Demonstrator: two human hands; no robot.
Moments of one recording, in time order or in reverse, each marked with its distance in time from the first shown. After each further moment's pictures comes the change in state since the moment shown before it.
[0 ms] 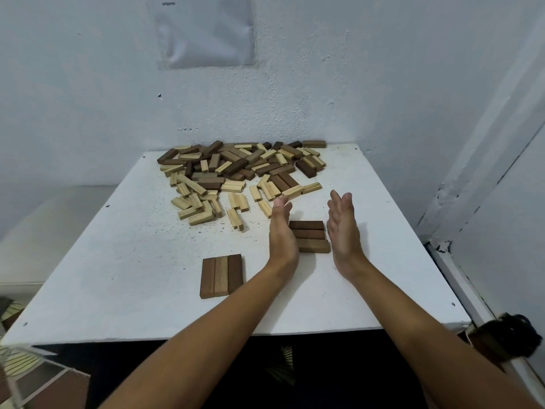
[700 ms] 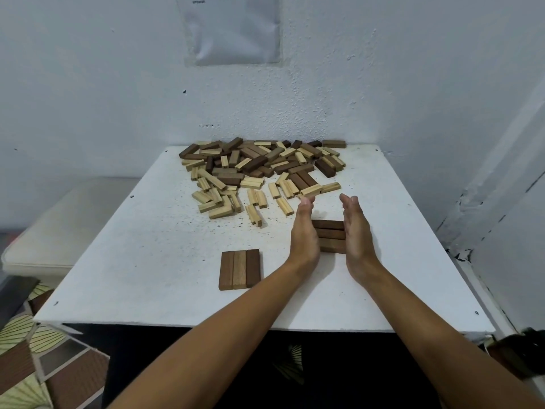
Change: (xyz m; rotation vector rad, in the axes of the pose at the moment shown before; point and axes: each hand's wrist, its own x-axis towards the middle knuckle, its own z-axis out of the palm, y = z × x) left_hand 0.001 -0.004 0.001 0.069 -0.042 0.000; right_hand 0.003 0.014 0.006 -0.088 0.013 -0.074
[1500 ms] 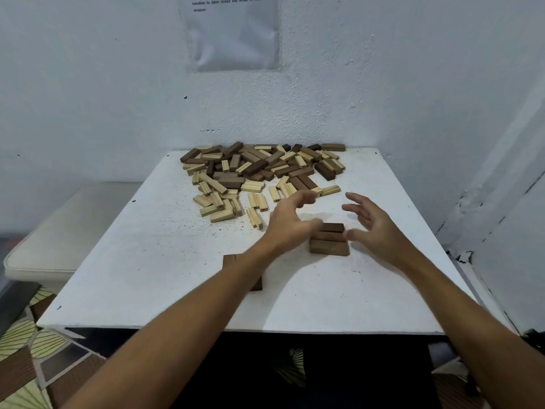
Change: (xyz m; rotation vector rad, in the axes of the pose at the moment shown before) left_hand 0.018 0.039 -0.043 0.629 -0.221 0.218; right_hand 0.015 -0.021 -0.062 -0.534 -0.369 -0.132
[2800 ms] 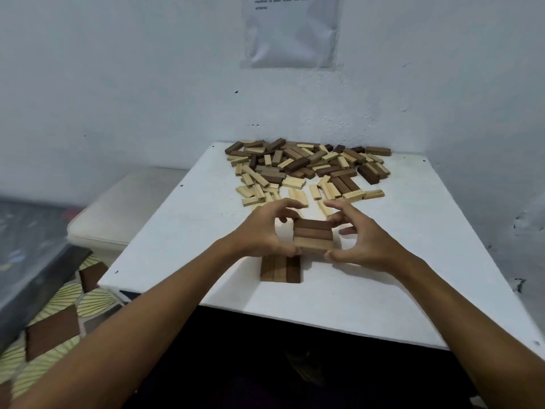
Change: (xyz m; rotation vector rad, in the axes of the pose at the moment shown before) left_hand -0.043 -0.037 -0.104 0.280 -0.177 -0.021; right_hand 0.015 -0.040 0.065 -0.213 -0.272 -0.235
